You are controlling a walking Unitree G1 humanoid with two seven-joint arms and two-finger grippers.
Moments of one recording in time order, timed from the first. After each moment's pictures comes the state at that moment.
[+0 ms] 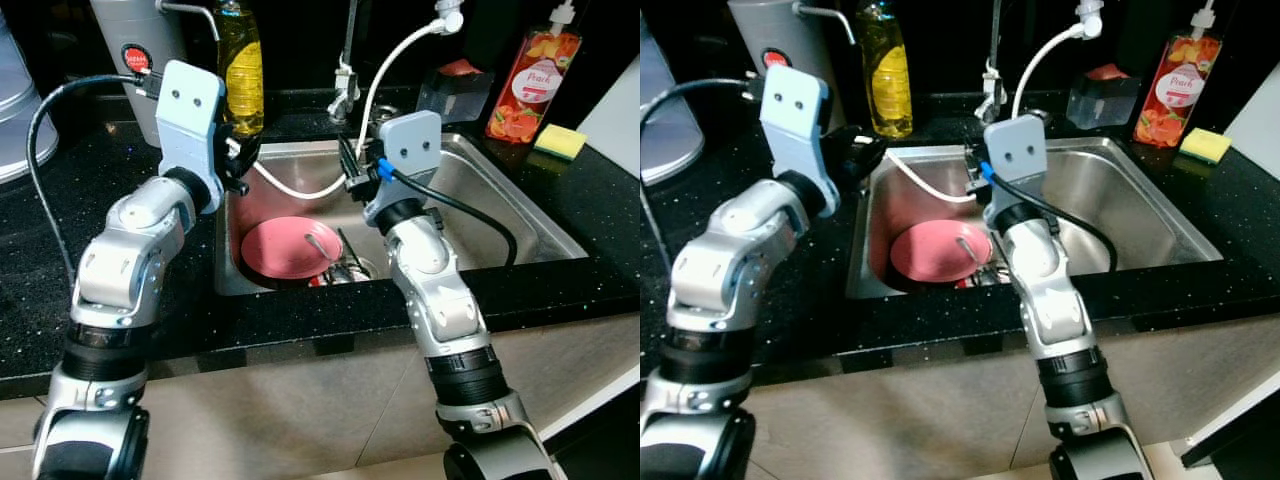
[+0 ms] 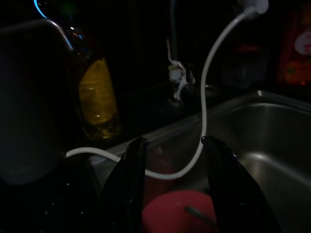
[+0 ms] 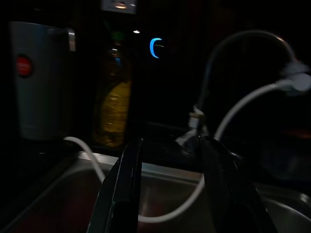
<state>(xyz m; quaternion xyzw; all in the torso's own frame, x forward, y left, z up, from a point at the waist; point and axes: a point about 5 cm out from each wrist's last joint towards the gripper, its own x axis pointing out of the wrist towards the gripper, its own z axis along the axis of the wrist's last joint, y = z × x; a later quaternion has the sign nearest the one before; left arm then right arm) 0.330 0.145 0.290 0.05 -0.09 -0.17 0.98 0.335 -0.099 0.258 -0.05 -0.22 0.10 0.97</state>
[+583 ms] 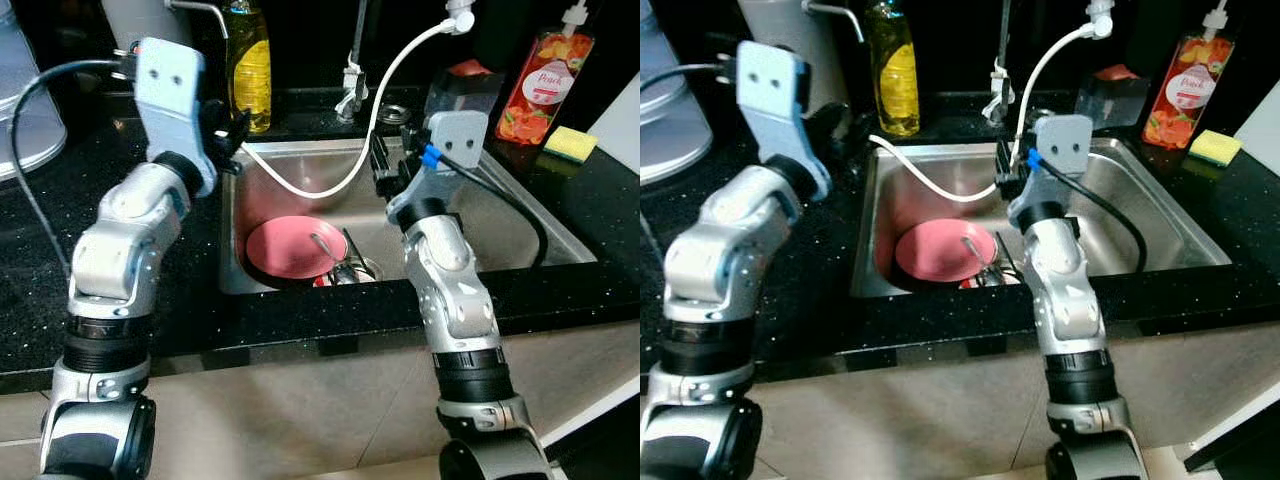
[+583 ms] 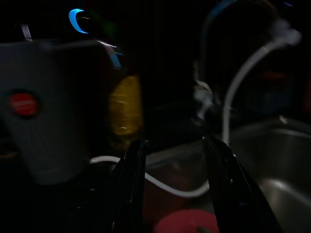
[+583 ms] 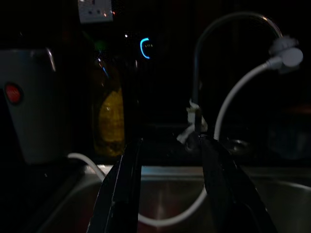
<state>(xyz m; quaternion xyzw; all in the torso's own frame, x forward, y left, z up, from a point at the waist) 0.330 0.154 0.305 0.02 -0.12 -0.13 0.98 0.338 -0.110 0.263 0.04 -0.22 0.08 0.97</state>
